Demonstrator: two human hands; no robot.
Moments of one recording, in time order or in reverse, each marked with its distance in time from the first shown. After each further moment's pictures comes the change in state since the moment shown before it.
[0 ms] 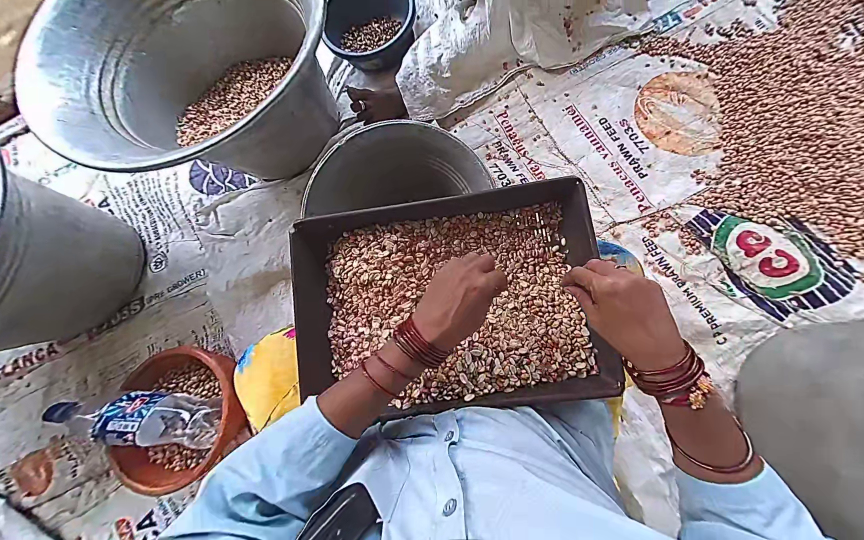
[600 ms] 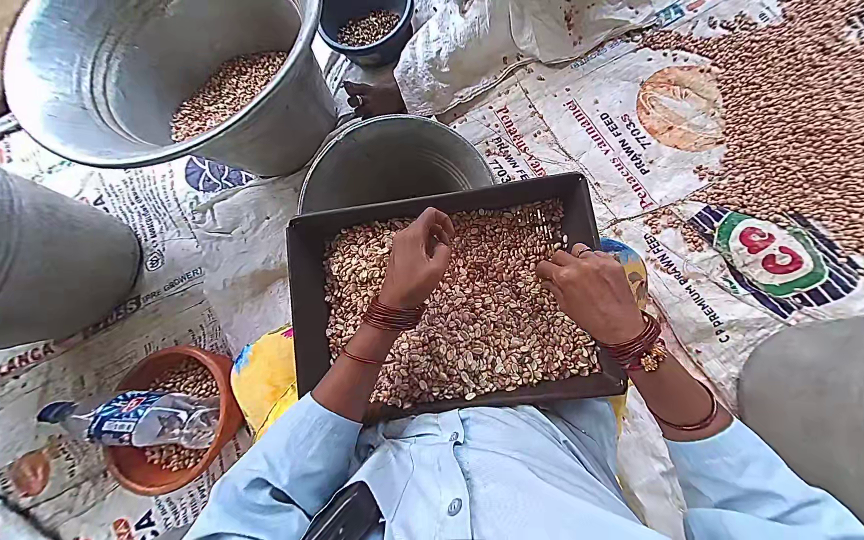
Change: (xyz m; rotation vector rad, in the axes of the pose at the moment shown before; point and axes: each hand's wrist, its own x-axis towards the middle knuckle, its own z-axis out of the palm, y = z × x) left_hand -0.007 -0.043 -0.012 -0.404 0.264 -0.417; right_hand 0.023 0.001 0.034 -0.142 -0.033 -0.205
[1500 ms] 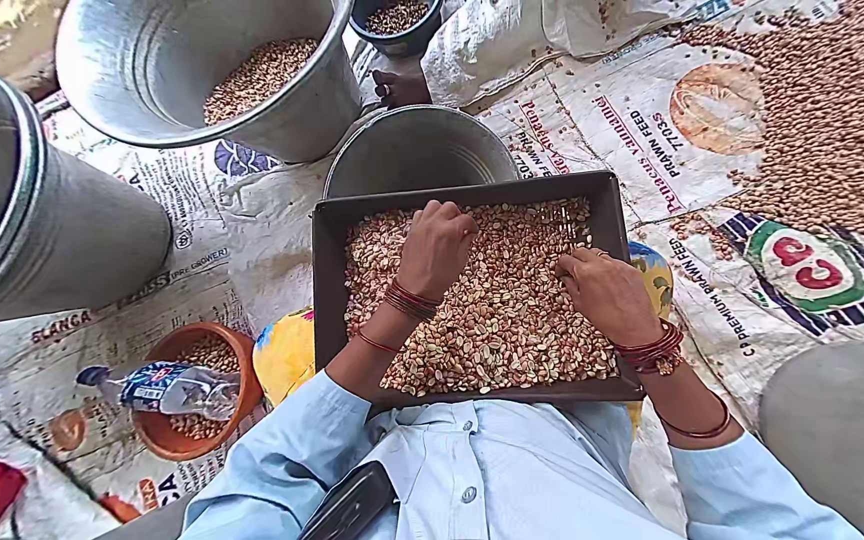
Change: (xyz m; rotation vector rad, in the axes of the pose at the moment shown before) left_hand 0.005 0.001 -0.007 0.511 0.047 0.218; right_hand 0.005 -0.005 0.007 0.106 -0.074 0.123
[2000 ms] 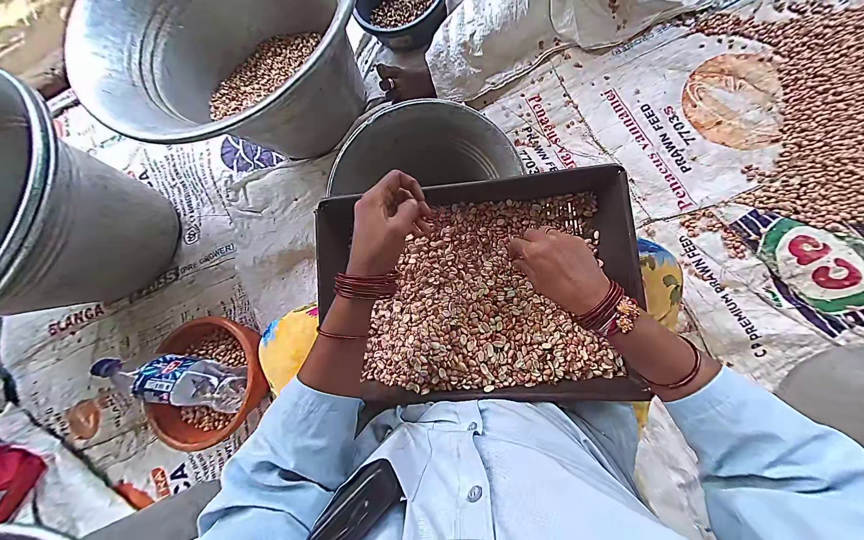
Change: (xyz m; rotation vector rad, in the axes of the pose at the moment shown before) left_hand -0.009 -0.031 -0.044 -0.665 0.048 -0.394; right_hand 0.055 -0.036 0.007 0.081 -0.122 -0.194
